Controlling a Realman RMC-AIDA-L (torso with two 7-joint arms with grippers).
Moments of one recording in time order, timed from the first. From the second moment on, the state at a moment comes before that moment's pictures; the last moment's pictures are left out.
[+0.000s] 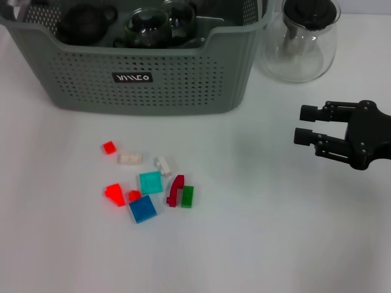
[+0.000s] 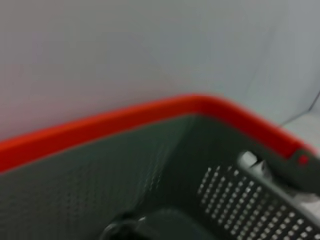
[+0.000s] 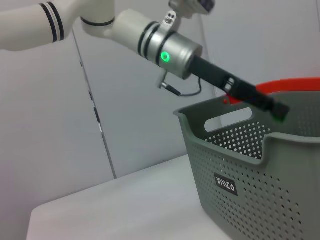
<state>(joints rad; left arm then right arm) -0.88 -1.98 0.86 0.88 2.34 1.23 -2.23 0.40 2.04 -0.78 -0.68 -1.82 -1.71 1.29</state>
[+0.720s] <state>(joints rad) -0.82 -2.03 0.80 0.96 2.26 1.21 -2.32 0.40 2.04 -0.78 -0.68 -1.82 -1.71 1.29</state>
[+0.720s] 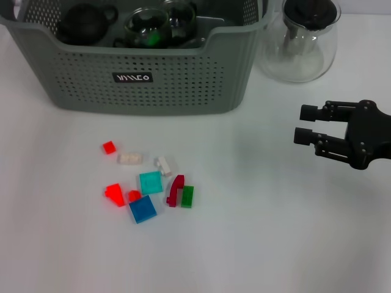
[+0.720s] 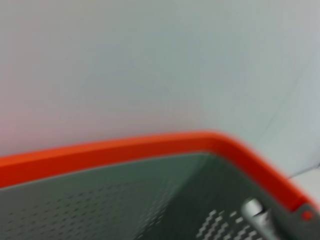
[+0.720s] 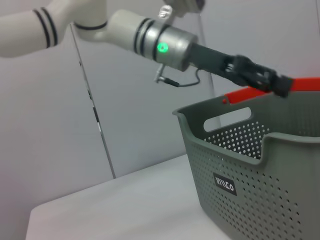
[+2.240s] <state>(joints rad) -0.22 -2.17 0.32 0.53 2.20 1.57 -0.63 0.40 2.05 -0.78 -0.67 -1.82 -1.70 1.31</state>
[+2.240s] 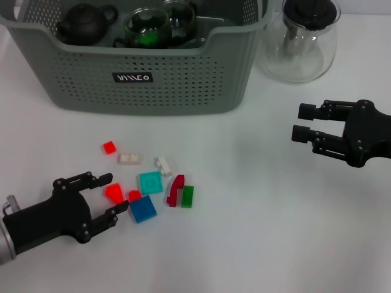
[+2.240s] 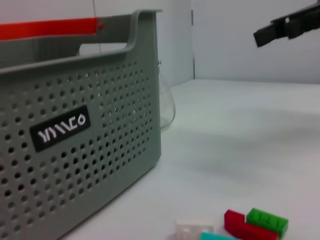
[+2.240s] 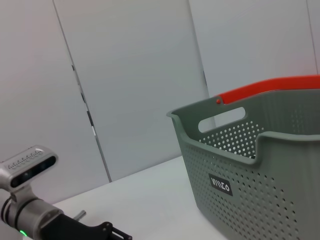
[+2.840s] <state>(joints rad) -0.23 -2.18 0.32 0.50 2.20 1.49 -0.59 0.40 2.05 -0.78 -0.67 -1.82 -1.69 1.31</state>
